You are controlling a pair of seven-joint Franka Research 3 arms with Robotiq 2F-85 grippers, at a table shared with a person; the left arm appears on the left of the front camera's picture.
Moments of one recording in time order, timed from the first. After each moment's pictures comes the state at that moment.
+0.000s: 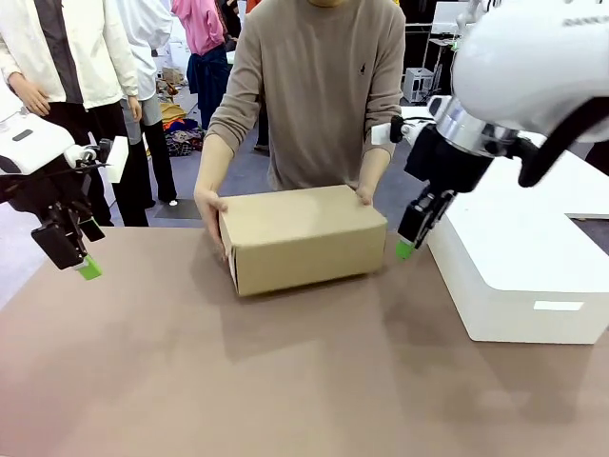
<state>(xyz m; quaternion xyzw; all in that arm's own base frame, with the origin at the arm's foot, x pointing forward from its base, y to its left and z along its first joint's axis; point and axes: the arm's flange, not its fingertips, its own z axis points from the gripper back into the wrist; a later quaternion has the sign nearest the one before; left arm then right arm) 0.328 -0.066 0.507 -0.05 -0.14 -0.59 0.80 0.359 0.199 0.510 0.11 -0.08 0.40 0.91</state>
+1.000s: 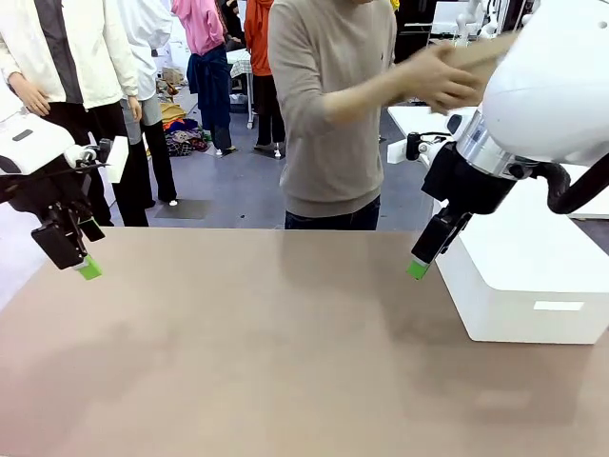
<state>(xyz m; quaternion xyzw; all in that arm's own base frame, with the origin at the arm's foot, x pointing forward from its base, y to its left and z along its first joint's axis) 0.328 -0.066 0.507 -0.05 -0.14 -0.59 0.80 0.334 0.184 0.498 0.10 -0.09 0.41 0.90</state>
